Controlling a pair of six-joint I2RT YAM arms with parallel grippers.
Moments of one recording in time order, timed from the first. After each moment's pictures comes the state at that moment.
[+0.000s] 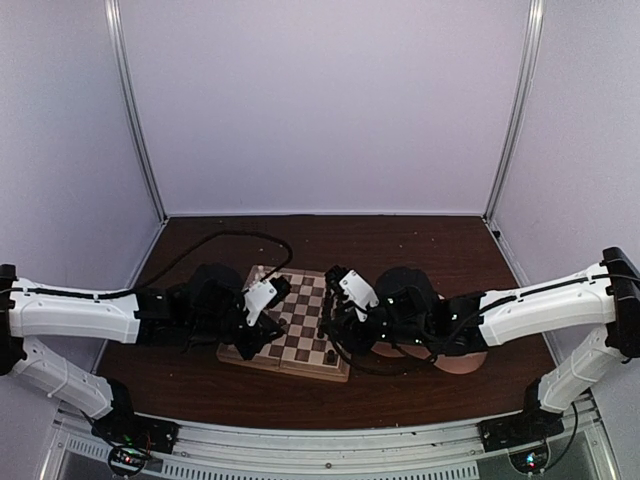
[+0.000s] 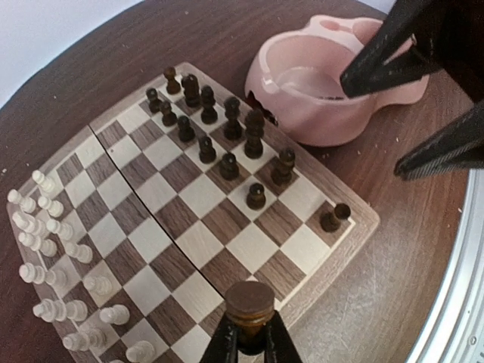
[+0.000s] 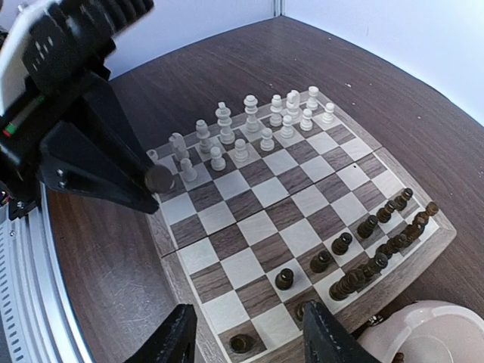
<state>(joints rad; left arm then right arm) -1.01 1.27 0.72 -0.12 -0.04 -0.07 1.13 1.48 0.84 0.14 0.15 0.17</state>
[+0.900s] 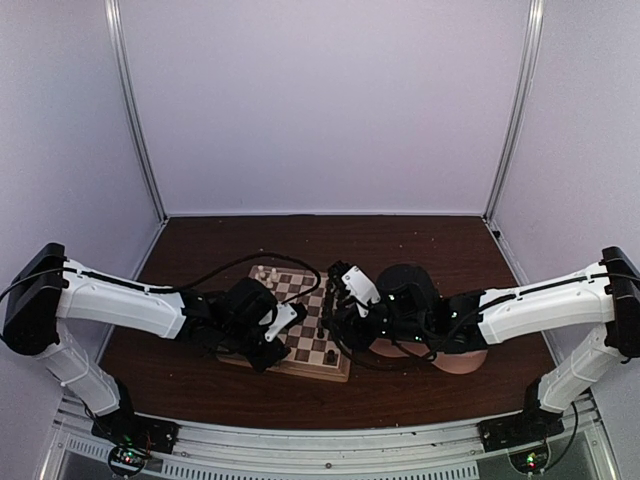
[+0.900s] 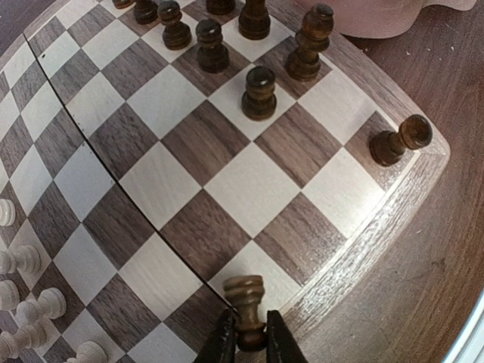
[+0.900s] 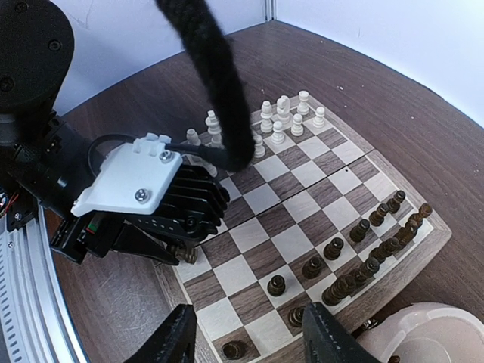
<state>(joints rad) -1.01 1.55 0.80 -0.23 -0.02 -0.07 1.11 1.49 0.84 0.16 0.14 0.19</state>
